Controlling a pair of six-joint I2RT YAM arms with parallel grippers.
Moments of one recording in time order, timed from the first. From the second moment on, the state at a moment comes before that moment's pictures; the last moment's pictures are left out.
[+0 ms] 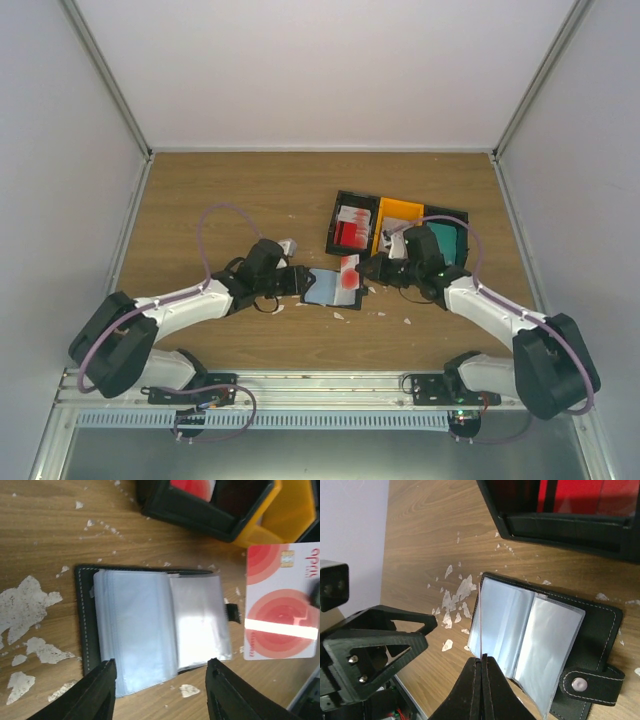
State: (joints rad) left arm -0.67 1.32 0.61 -0.02 0.22 -0.73; right arm 0.43 1.23 0.59 -0.08 -0.55 0.70
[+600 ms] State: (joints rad) left arm -0.67 1.52 0.63 0.01 0.20 -0.68; right arm 0.47 1.45 0.52 0.22 -0.57 0.86
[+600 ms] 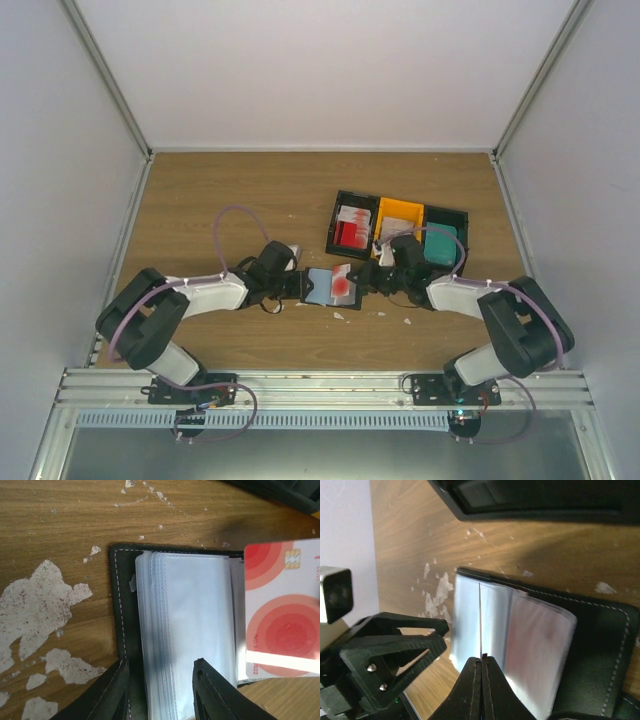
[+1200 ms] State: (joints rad) left arm -0.67 1.59 0.64 0.05 0.19 -0.66; right arm 0.48 1.57 0.44 0.42 -0.61 0.93
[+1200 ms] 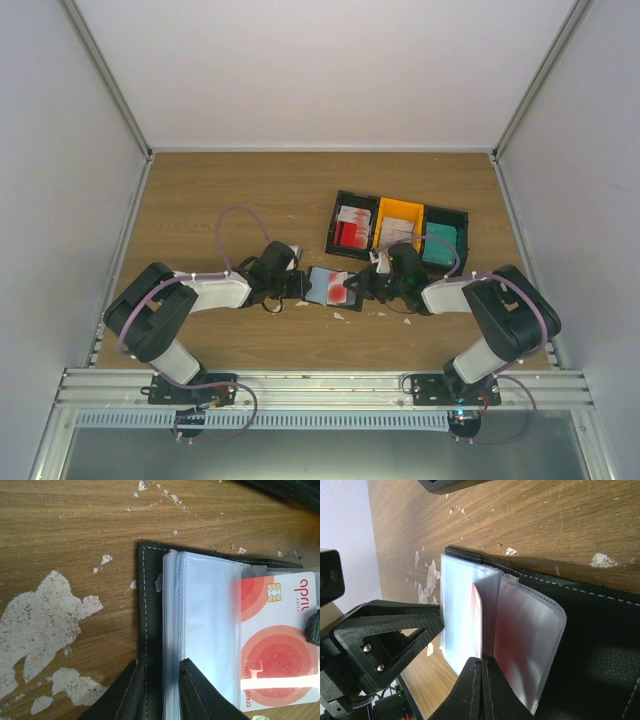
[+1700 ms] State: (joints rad) left arm -0.67 1.58 0.61 0.08 0.20 -0.67; right arm 0.50 1.62 0.46 0.45 -0.61 0.97
